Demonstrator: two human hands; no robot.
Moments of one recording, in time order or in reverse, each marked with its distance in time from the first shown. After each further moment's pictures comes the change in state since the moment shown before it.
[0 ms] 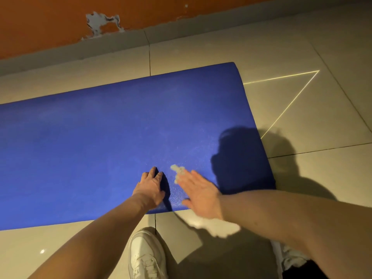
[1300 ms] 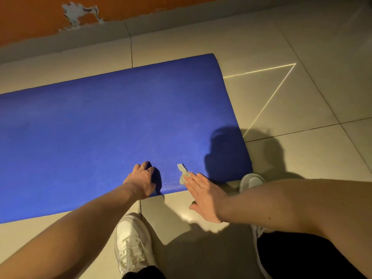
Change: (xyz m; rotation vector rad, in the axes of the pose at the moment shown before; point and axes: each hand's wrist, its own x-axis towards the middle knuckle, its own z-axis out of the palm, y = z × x) left_hand -0.023 0.024 0.008 0.090 -0.033 0.087; right_hand -0.097 0.012 0.003 -0.009 -0.239 -0.043
